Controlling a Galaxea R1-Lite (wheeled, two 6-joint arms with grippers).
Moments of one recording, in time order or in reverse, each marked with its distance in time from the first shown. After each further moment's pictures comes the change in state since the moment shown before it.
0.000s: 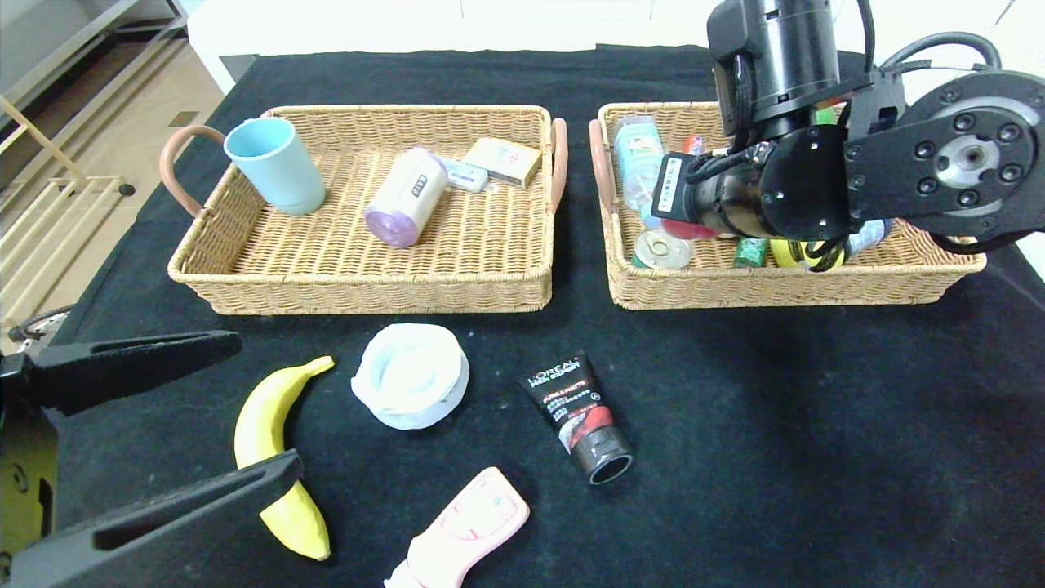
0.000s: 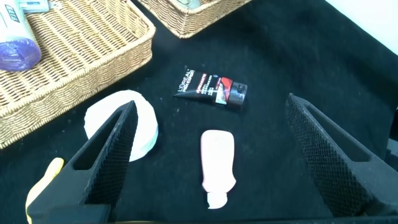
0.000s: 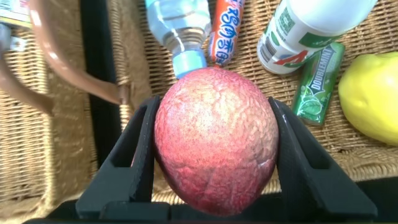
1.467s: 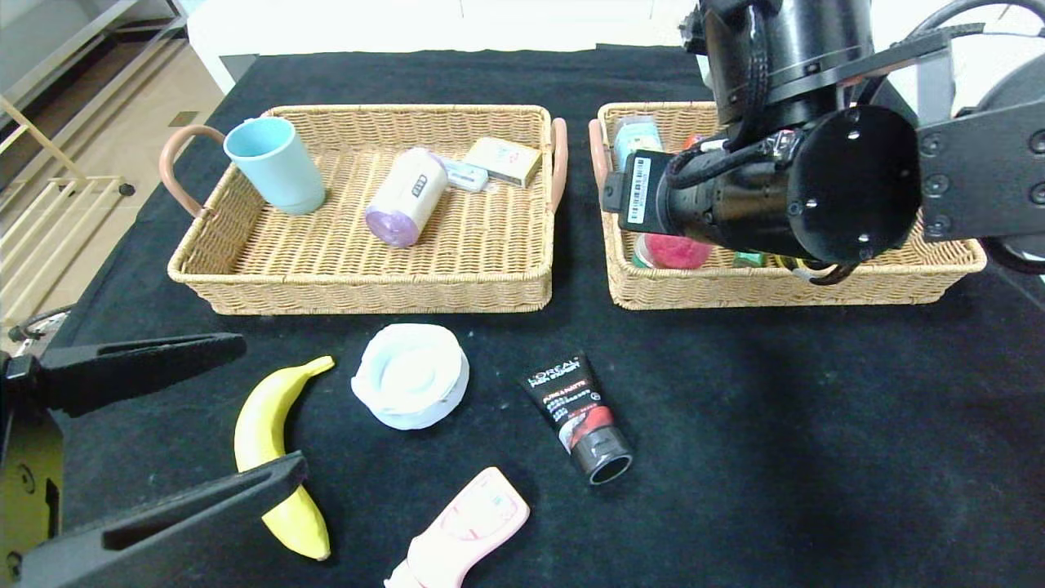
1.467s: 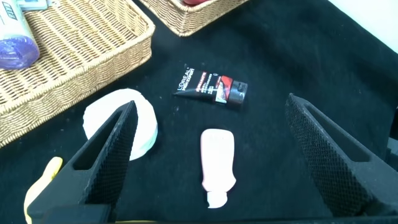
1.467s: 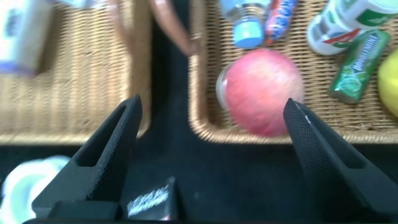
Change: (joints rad) left arm 0.000 0.005 0.001 0.000 0.000 0.001; right arm 0.152 -0.084 0.071 0.004 0.000 -0.042
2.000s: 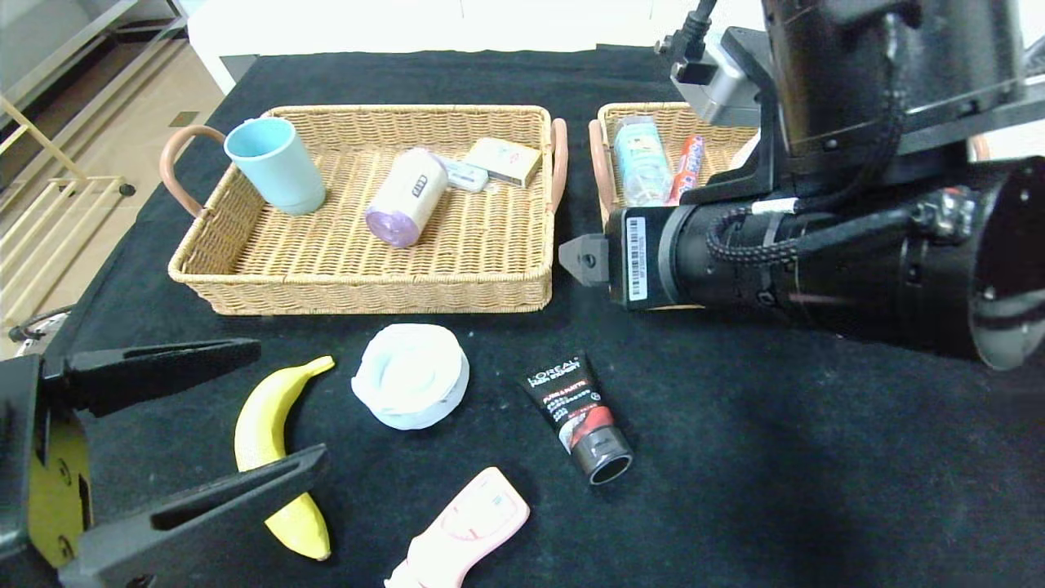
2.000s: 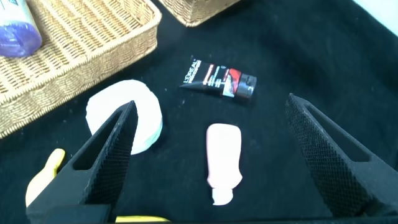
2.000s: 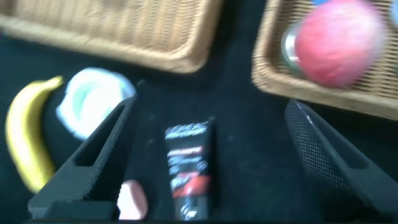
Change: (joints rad) left arm 0.000 0.031 0.004 0.001 0.029 0.003; right arm 0.114 -0.160 0.272 -0.090 0.162 -0.091
